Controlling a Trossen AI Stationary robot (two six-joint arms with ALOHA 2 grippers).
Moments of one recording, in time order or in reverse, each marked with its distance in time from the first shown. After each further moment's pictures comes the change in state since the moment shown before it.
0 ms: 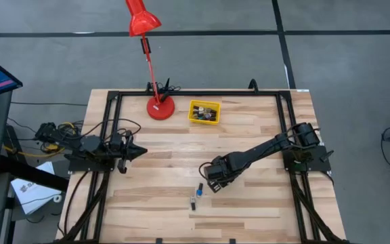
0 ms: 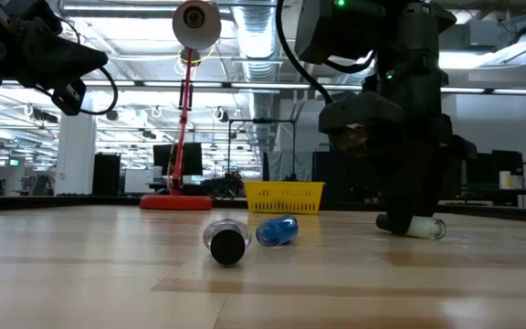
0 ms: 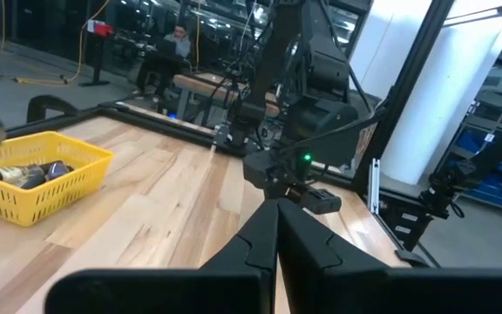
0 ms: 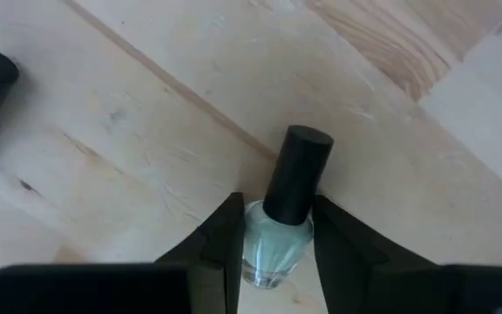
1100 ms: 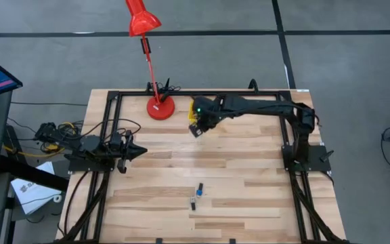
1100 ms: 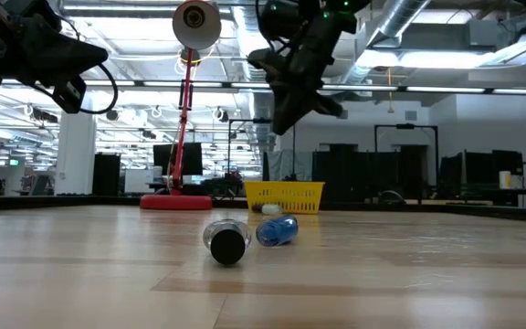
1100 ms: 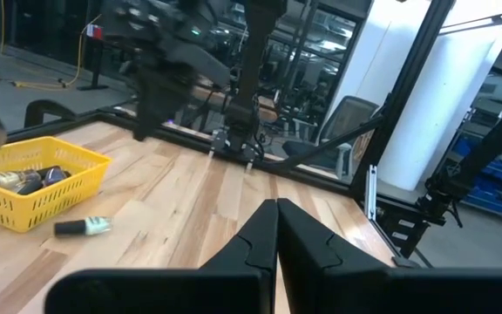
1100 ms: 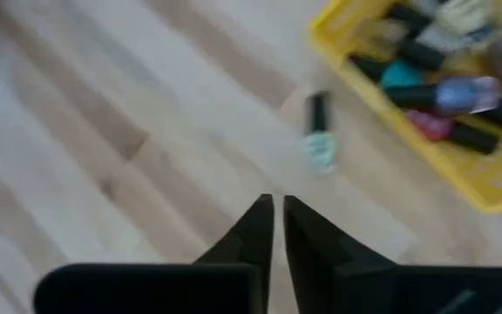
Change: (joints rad) left arm 0.000 0.000 0.000 0.020 0.000 -0.001; right arm -0.508 -0.042 0.405 -0.080 0.034 -0.525
